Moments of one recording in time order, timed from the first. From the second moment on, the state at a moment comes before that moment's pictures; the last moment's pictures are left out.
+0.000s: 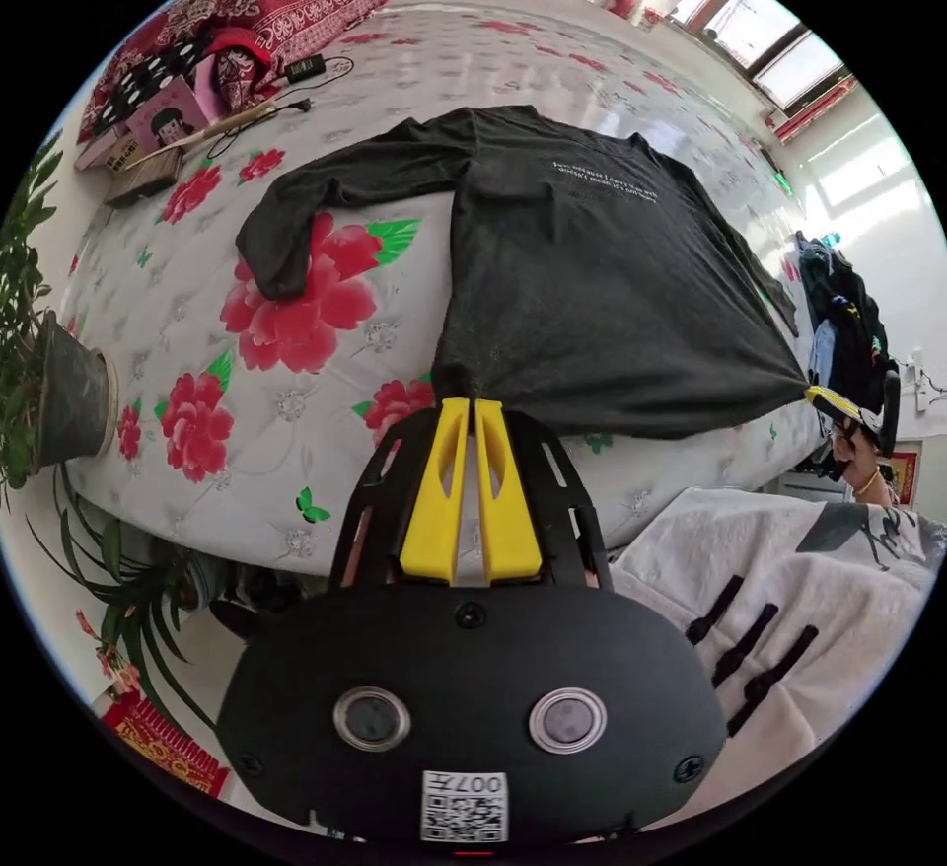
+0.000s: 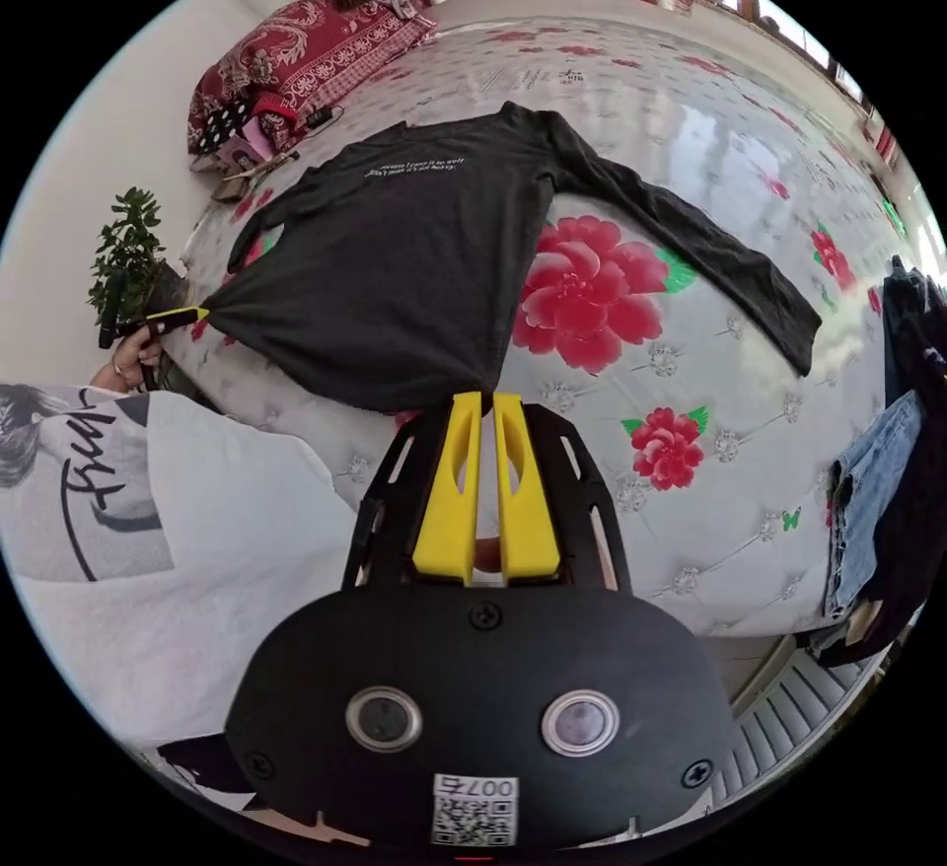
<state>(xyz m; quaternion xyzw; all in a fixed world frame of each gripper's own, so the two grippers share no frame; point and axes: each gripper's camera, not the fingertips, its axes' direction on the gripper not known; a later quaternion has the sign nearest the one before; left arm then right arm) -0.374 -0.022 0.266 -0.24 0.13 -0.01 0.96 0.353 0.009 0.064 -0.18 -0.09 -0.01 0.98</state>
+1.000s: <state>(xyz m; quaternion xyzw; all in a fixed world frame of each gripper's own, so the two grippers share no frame) -0.454 -0.071 0.163 -0.10 0.26 -0.04 0.96 0.381 -0.075 -0.061 -0.05 -0.13 -0.01 0.99</state>
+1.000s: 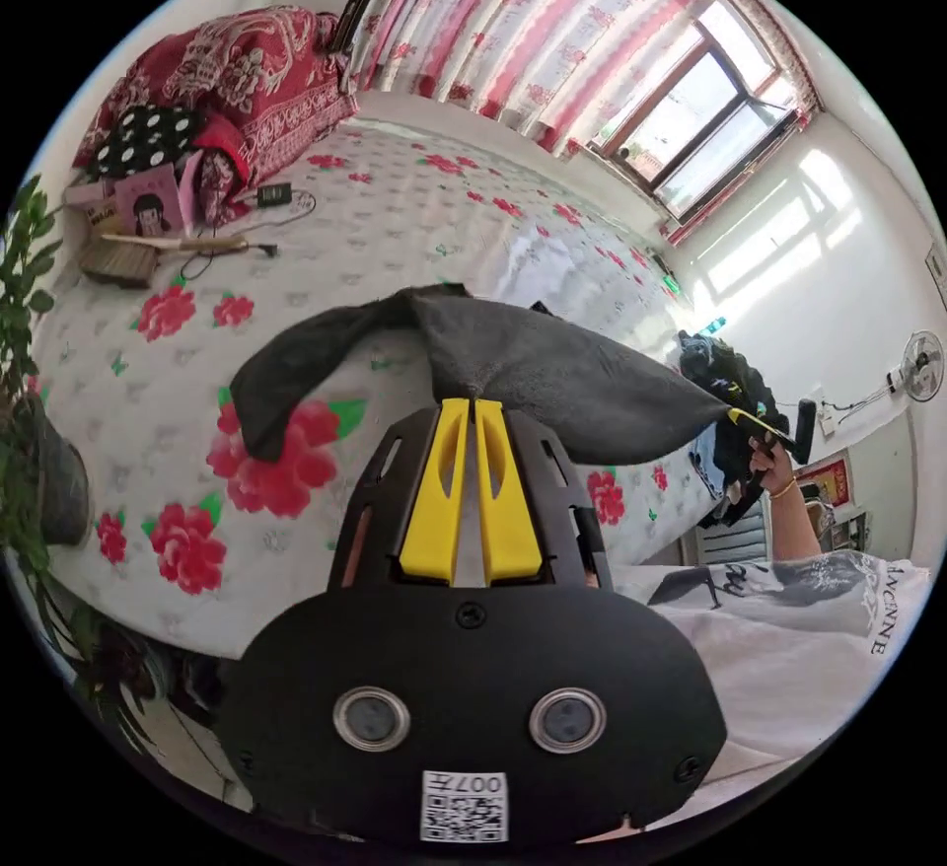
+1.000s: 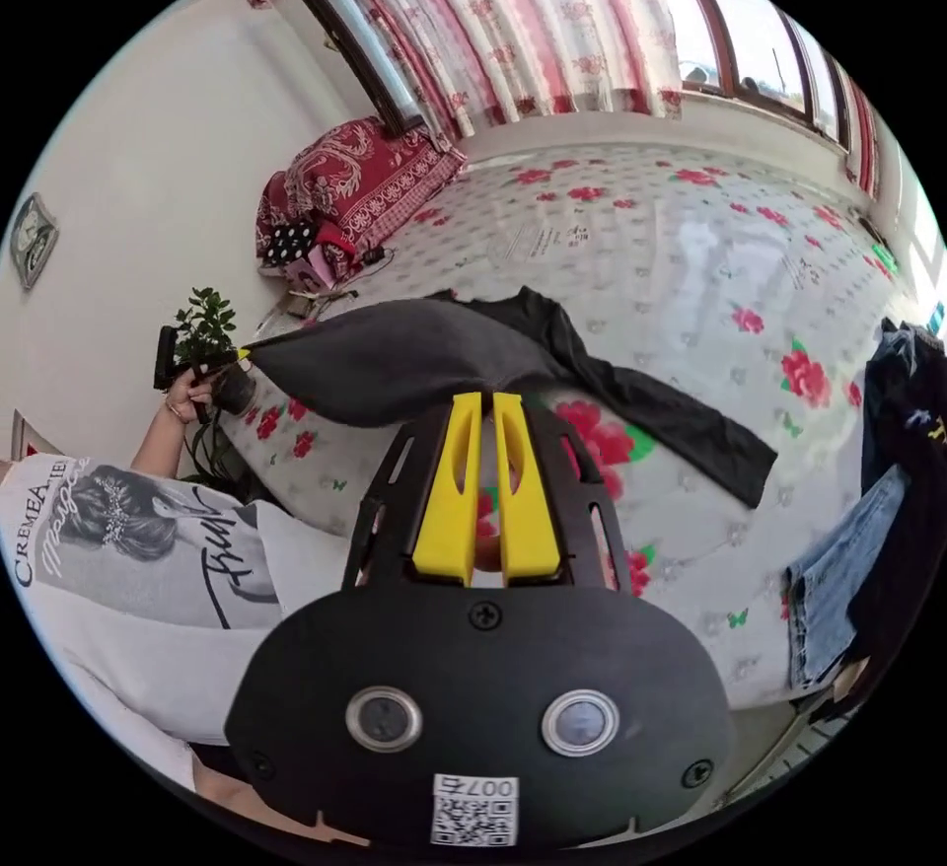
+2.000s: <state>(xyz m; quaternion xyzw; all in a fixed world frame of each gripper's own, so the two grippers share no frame) -0.370 0.082 0.239 -0.31 0.16 0.02 0.94 0.287 0.037 0.091 -0.32 0.02 -0.01 0.95</state>
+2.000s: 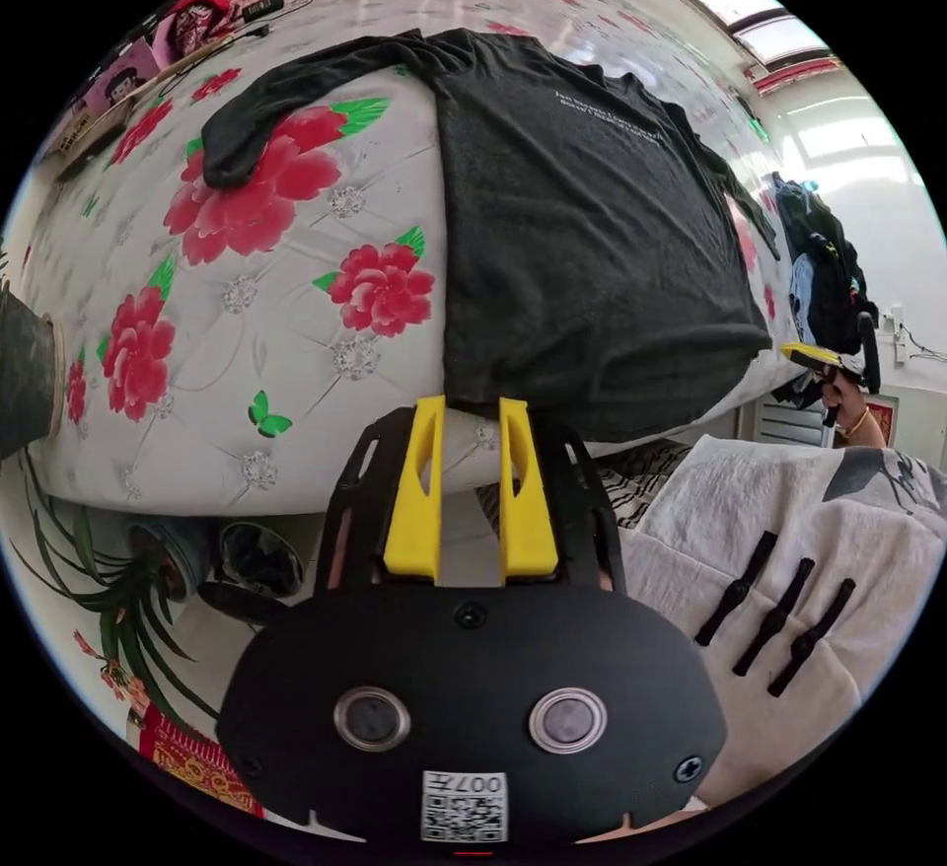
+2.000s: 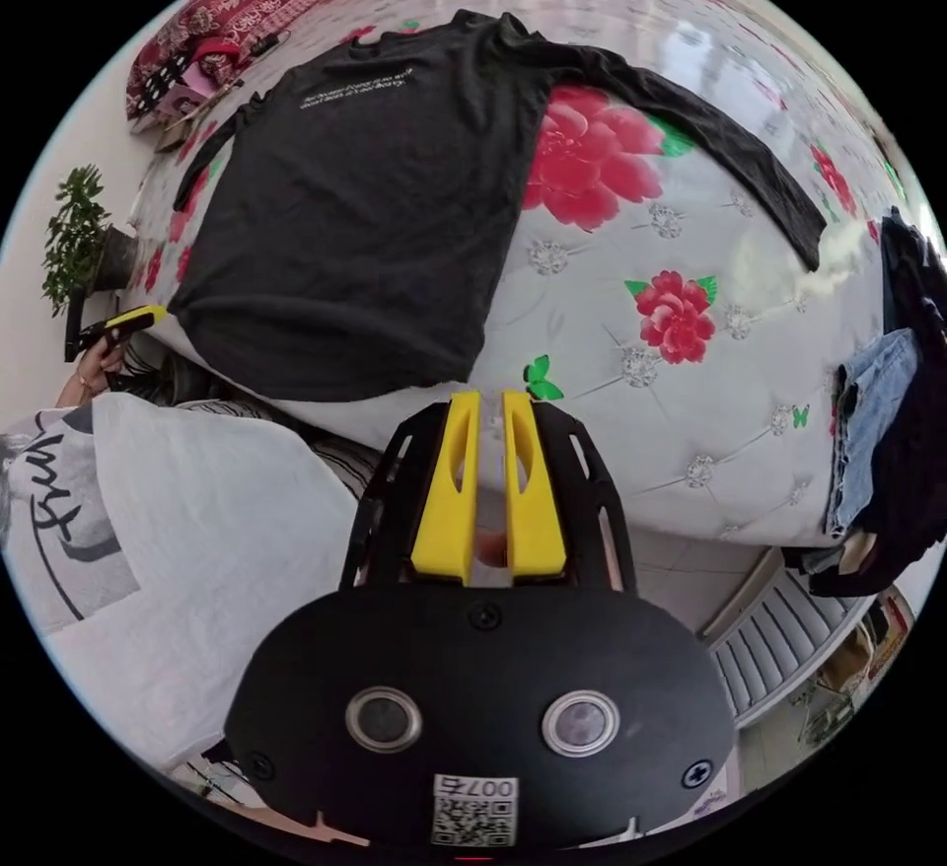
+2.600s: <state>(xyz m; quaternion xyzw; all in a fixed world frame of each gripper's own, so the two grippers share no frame) -0.138 0.103 0.228 -0.24 0.16 0.34 0.89 0.070 0.063 0.140 -0.24 -0.02 -0.36 0.90</state>
